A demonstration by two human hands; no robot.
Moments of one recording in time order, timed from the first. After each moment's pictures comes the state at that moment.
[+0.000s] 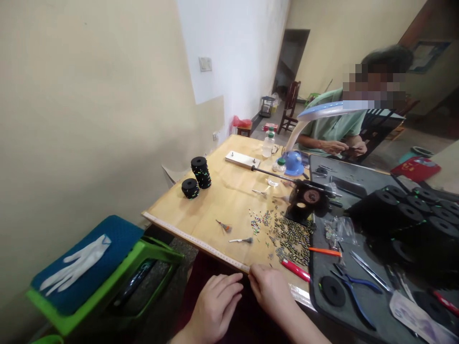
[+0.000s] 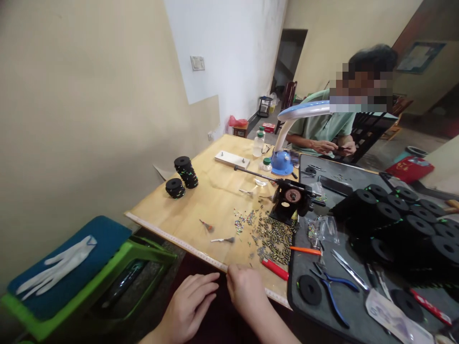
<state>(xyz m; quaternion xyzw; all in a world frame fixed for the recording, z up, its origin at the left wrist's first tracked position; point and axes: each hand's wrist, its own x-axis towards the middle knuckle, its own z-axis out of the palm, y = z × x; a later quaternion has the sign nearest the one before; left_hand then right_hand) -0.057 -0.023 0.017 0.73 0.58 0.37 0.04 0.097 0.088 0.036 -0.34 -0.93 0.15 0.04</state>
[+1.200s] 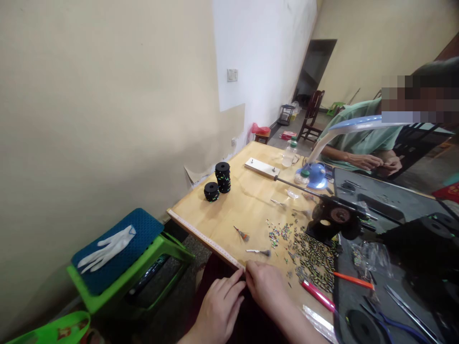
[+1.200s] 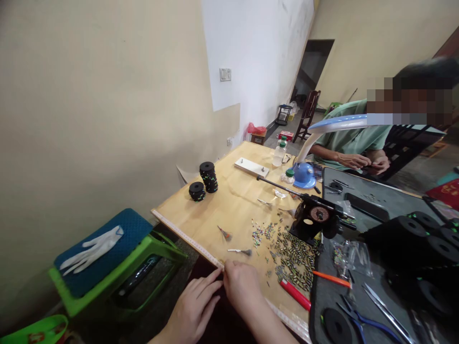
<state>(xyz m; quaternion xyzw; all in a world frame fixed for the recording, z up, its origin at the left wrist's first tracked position) -0.078 -0.032 0.009 0.69 0.66 0.30 0.02 0.033 0.097 0.048 -0.29 -0.95 0.11 0.02</state>
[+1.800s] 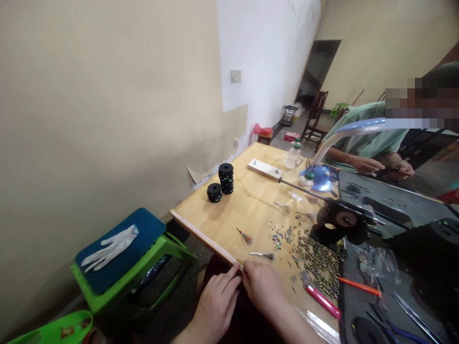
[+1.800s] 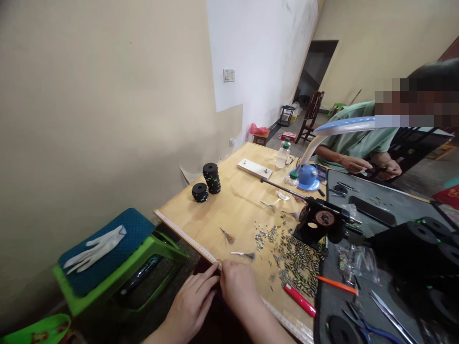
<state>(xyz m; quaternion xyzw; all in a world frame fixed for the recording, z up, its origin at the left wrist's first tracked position) -0.094 -0.029 0.010 0.67 0.68 0.28 -0.01 0.014 0.097 0.041 -0.29 -0.95 0.12 0.02</state>
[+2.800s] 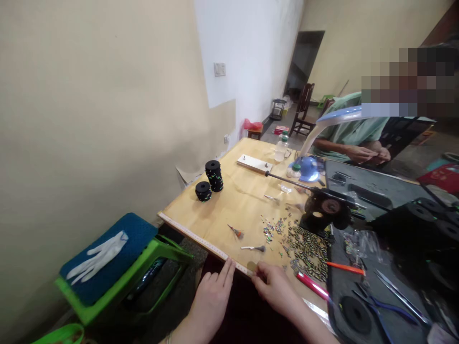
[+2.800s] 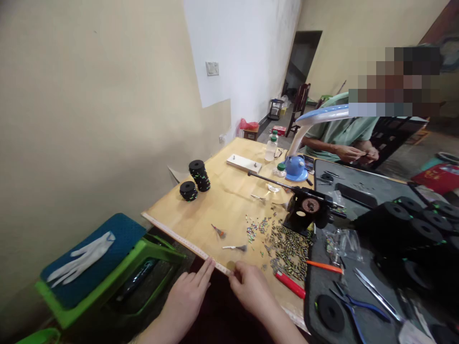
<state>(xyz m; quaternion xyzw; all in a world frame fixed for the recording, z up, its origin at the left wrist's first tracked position) -0.089 -0.018 -0.002 0.70 0.71 0.03 -0.11 0.069 0.107 0.034 -0.40 -0.83 0.39 0.05</state>
